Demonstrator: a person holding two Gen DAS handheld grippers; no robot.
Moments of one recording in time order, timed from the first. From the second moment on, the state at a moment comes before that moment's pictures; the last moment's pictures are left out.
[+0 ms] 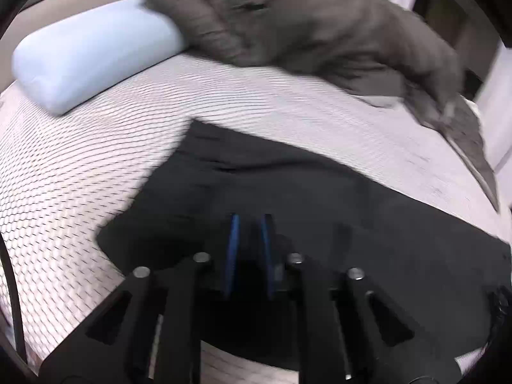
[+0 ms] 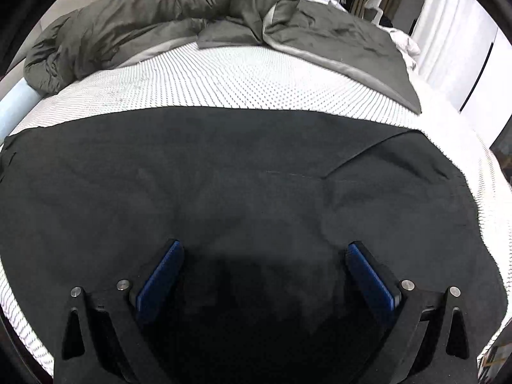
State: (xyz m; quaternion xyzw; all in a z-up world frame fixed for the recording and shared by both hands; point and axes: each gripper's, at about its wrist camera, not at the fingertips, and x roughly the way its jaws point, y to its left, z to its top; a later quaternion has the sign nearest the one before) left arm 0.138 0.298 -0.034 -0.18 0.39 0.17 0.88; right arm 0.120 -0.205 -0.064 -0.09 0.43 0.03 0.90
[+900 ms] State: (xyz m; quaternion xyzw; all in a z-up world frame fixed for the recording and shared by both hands) left arm 0.130 0.154 -0.027 -0.16 0.36 0.02 0.92; right arm 0.038 -0.407 -0.047 0.09 0.37 -0.09 0.92
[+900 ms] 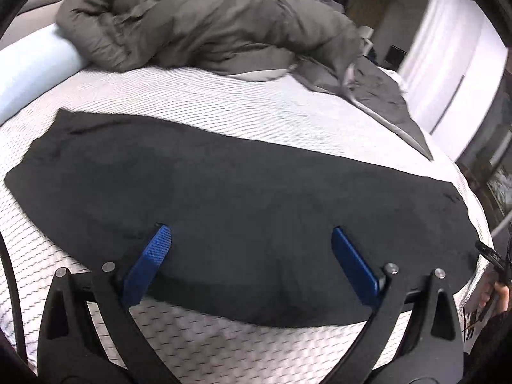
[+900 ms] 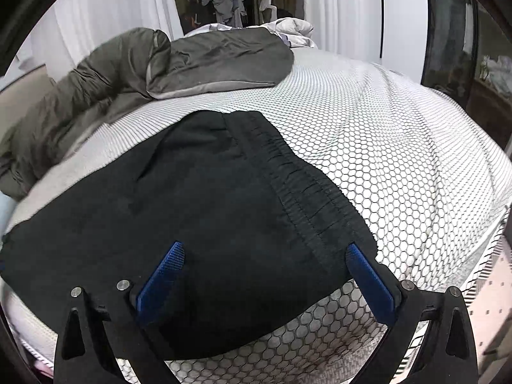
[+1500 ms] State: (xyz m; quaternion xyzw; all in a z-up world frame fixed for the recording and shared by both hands) left arm 0.158 -0.051 -0.022 -0.05 0.39 -0.09 0.91; right arm 0.013 -0.462 -0.063 0.25 0.37 0.00 0.89
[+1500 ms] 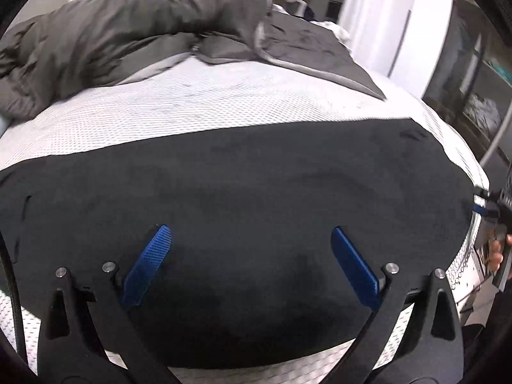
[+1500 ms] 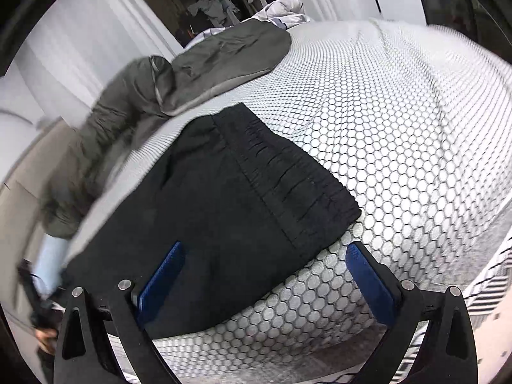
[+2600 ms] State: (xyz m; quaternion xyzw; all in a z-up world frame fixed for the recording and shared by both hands) left arm 0.125 0.006 -0.023 -0.21 0.34 -0.05 0.91; right arm 0.084 -0.240 0.056 0.11 0.27 0.25 0.92
